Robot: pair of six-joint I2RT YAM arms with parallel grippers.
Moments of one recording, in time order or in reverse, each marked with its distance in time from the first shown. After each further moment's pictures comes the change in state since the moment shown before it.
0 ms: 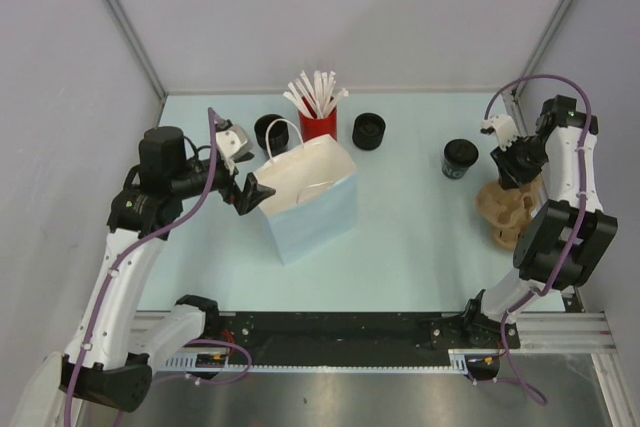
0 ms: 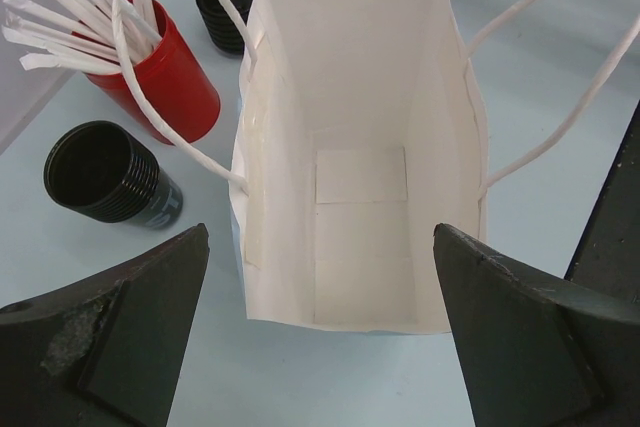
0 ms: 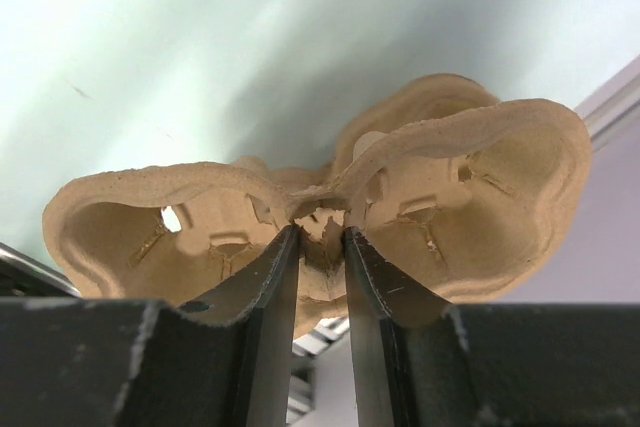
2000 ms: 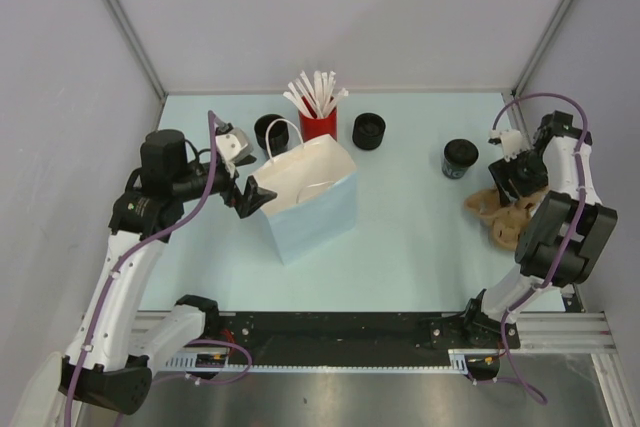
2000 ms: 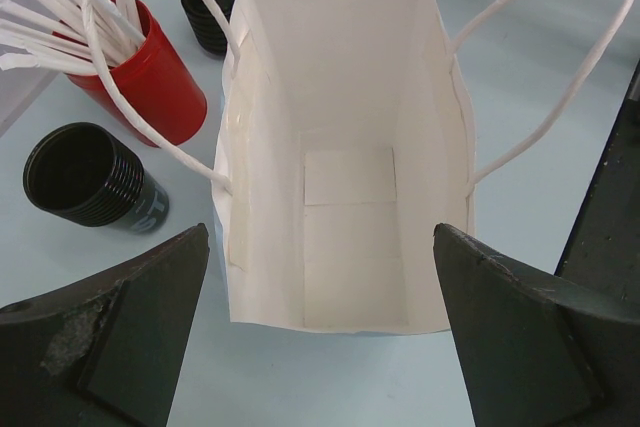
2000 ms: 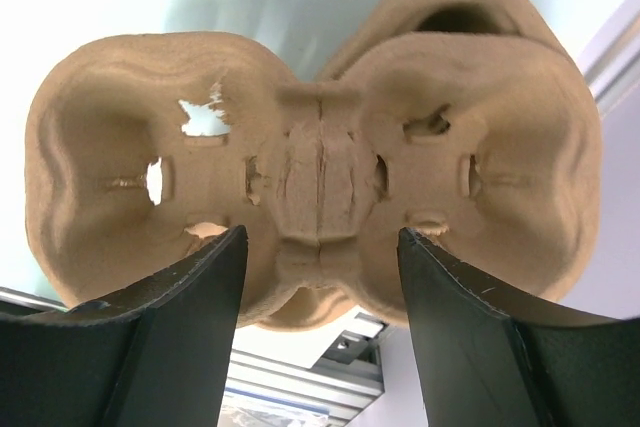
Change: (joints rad) left arm 0.000 -0.015 -0.032 0.017 0.026 -0.011; right arm -0.036 0.027 -0.148 0.153 0.132 0.230
